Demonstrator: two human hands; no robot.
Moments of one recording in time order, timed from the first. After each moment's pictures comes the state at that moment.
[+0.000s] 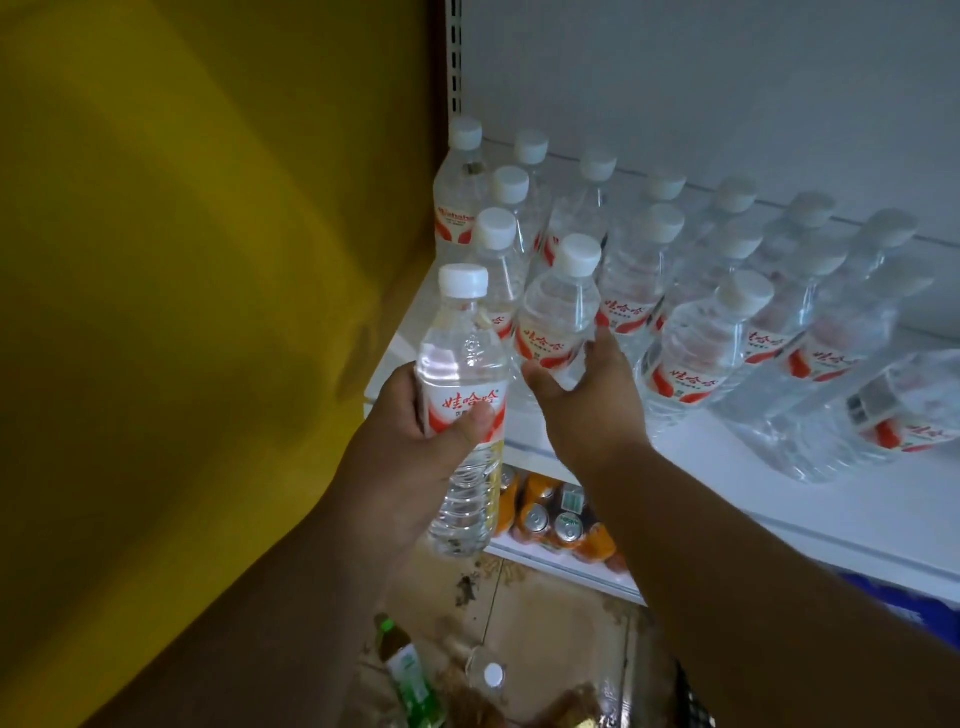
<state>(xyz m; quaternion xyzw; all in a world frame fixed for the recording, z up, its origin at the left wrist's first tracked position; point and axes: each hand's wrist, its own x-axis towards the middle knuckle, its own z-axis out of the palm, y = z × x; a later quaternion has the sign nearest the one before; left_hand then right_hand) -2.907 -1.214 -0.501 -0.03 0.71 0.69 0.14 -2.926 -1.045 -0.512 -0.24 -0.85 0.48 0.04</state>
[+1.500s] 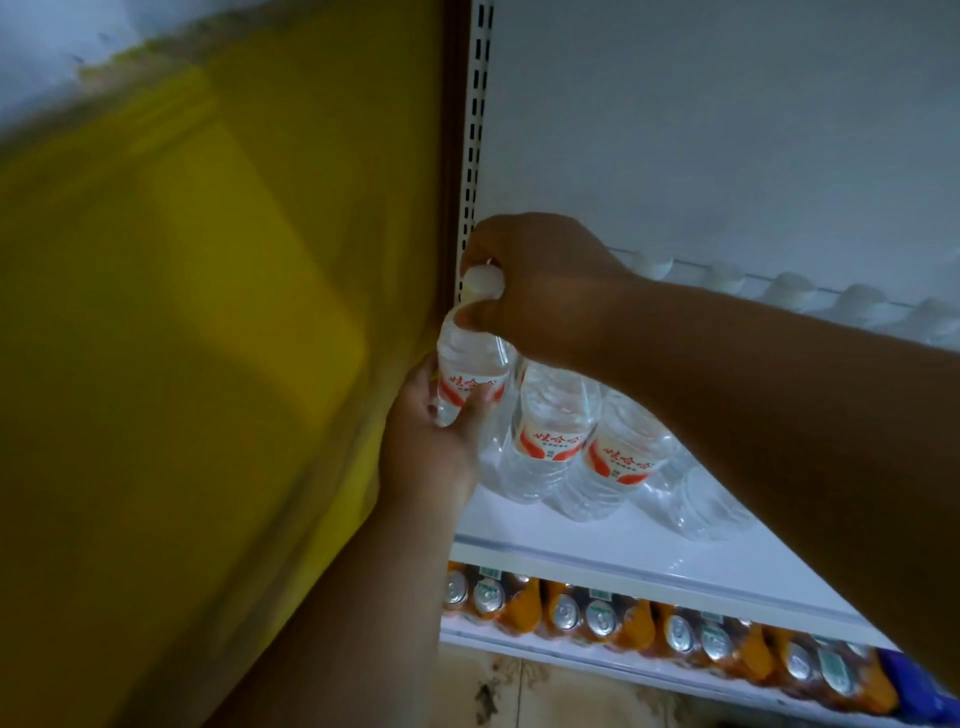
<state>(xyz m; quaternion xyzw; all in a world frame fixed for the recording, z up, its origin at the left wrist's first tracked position) -3.050 -1.227 -0.530 -0.05 0.72 0.69 0.03 -3.078 -1.115 -0.378 0.08 -0.99 0.15 0.01</state>
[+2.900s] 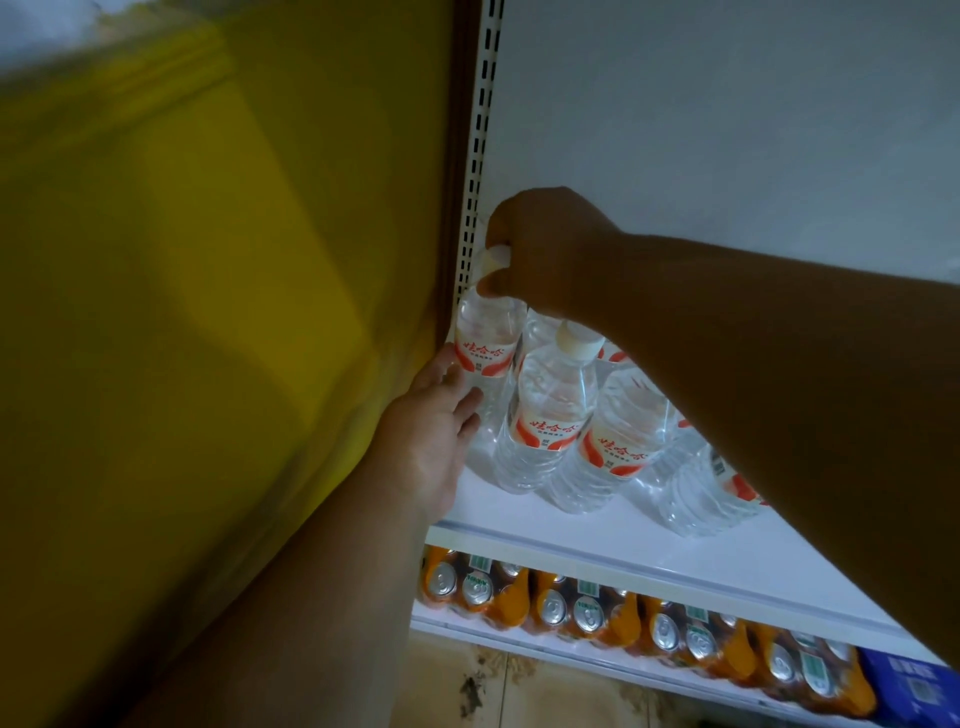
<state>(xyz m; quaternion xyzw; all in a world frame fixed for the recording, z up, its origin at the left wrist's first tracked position) -3.053 -1.226 -0.515 -0.11 0.50 0.83 0.21 -3.111 -1.102 -0.386 0.06 -1.00 0.05 -0.01</state>
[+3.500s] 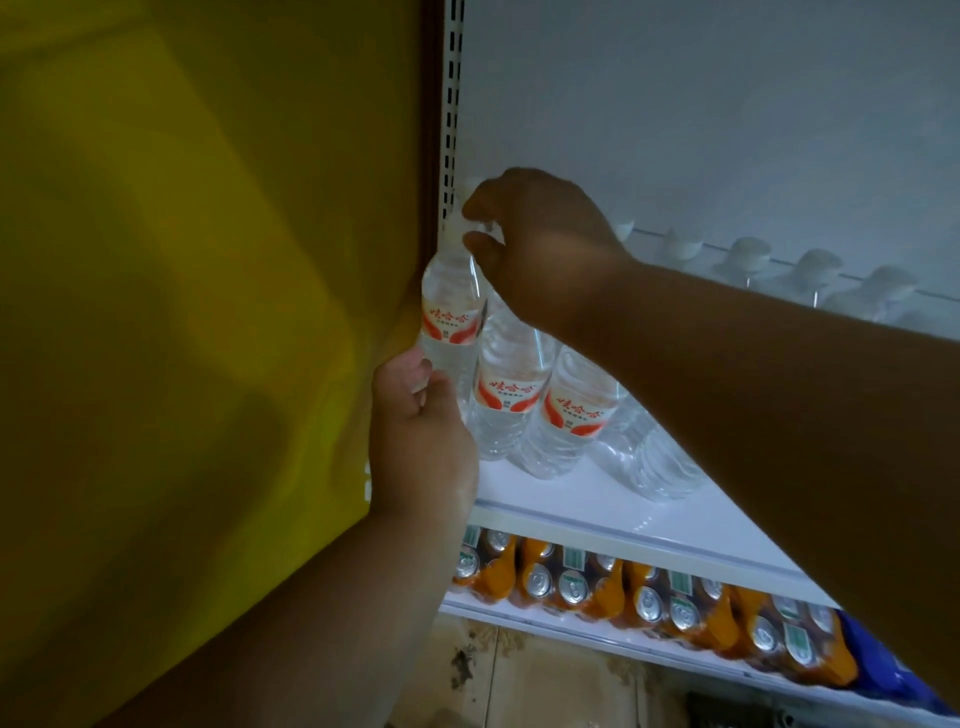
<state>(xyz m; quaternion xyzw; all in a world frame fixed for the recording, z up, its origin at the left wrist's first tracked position) -2.989 -1.198 -0.506 -0.14 0.64 0.75 -0.04 -3.058 -1.088 -0.390 0.09 -0.99 0.10 0.10</state>
